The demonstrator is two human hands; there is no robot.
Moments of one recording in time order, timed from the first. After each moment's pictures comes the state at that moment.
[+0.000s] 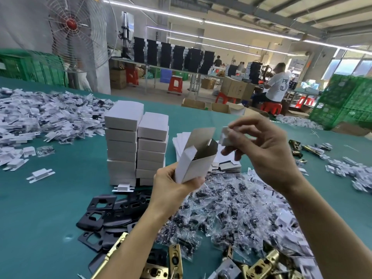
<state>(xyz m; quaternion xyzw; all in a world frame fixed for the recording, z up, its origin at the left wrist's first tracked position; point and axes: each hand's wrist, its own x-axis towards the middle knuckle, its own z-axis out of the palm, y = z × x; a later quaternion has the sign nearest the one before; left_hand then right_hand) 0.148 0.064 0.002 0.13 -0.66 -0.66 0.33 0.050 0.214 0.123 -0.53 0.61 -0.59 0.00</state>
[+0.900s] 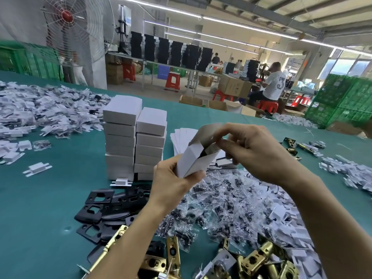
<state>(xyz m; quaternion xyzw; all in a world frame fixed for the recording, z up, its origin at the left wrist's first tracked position) 0.149 0.069 0.006 0.08 -0.68 -0.63 0.37 0.062 0.219 0.141 -0.55 0.77 -0.31 -0.04</state>
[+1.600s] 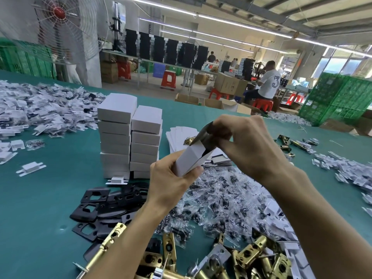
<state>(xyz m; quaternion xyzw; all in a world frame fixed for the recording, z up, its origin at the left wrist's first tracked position) 0.147 0.077 0.007 0.07 -0.72 -0.50 0.47 0.070 0.211 0.141 -0.52 0.80 -0.26 -0.17</state>
